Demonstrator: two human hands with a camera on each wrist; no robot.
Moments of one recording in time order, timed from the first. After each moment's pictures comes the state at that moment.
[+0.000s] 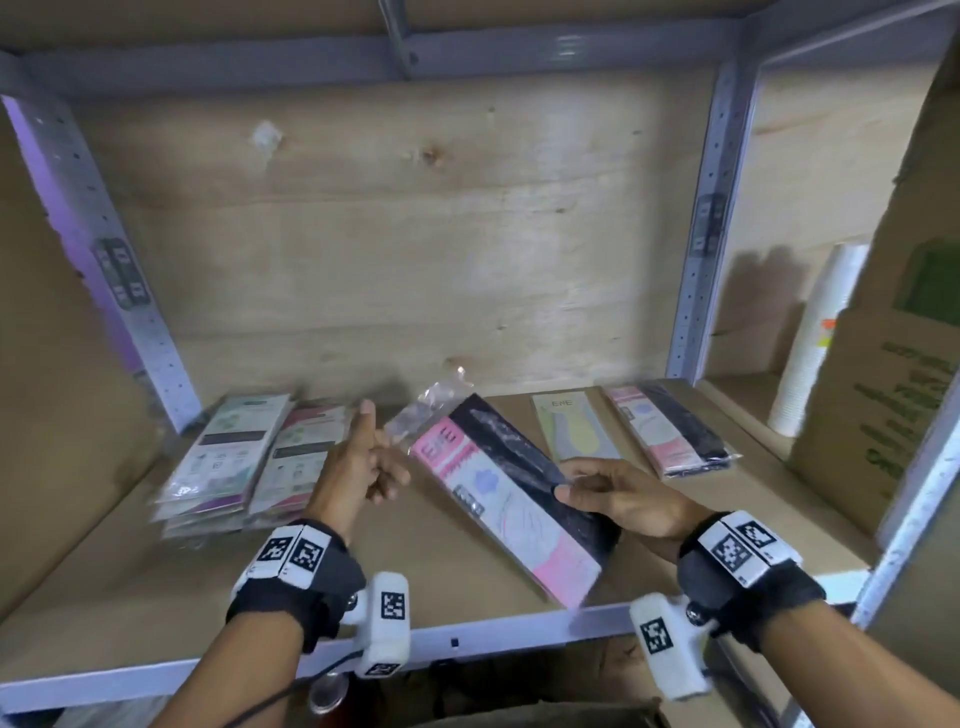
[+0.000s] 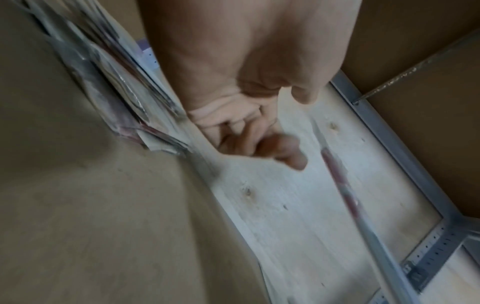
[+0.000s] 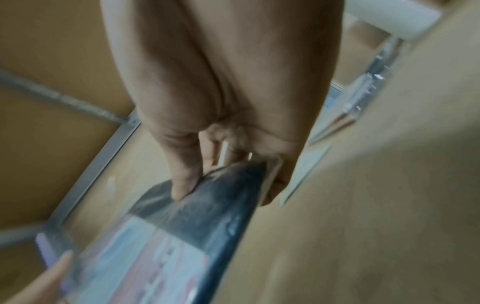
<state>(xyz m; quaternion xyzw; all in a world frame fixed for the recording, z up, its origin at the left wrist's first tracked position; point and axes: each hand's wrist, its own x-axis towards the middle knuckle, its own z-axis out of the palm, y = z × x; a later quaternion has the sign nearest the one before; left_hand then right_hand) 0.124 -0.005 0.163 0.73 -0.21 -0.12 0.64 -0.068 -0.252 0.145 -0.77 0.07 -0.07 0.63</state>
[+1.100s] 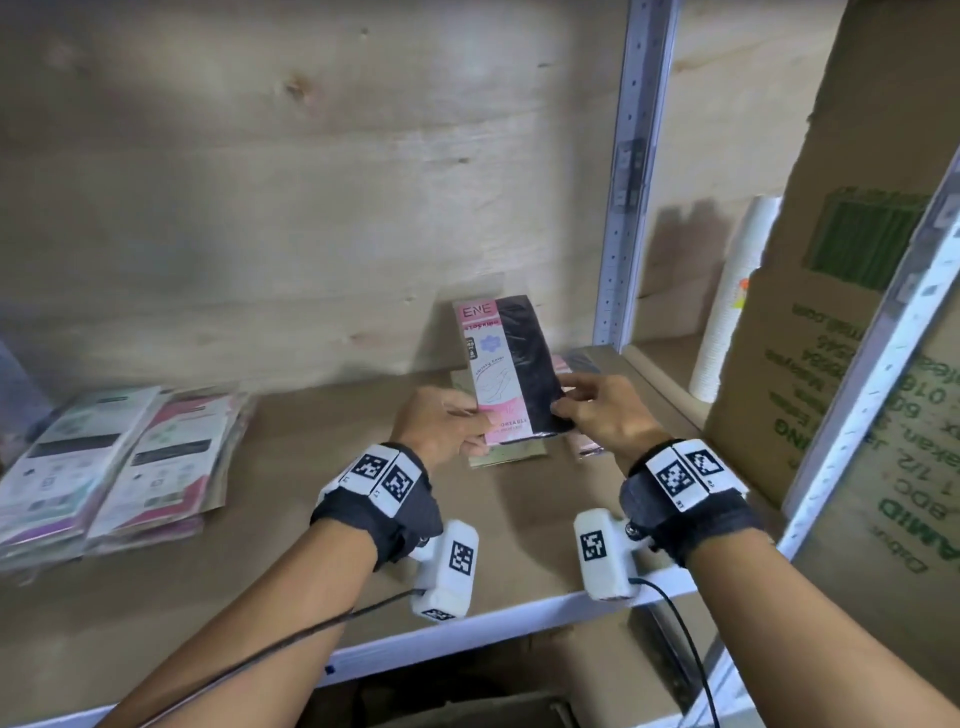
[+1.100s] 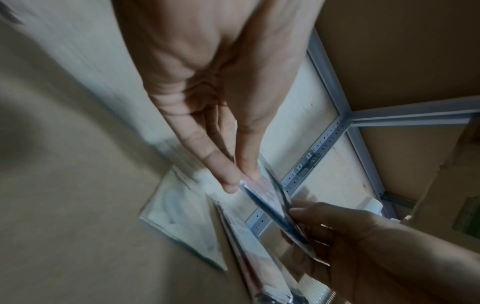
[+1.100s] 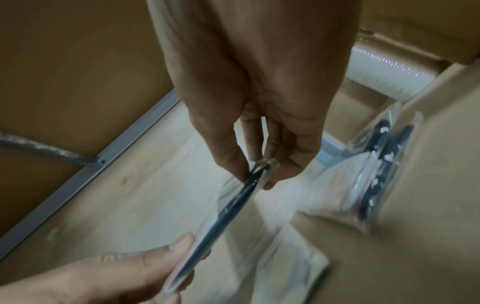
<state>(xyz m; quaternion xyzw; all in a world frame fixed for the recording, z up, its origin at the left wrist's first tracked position) 0.062 -0.193 0.170 0.74 -0.29 -0.24 0.56 -0.066 -0.356 0.161 -0.77 0.32 -0.25 0.50</state>
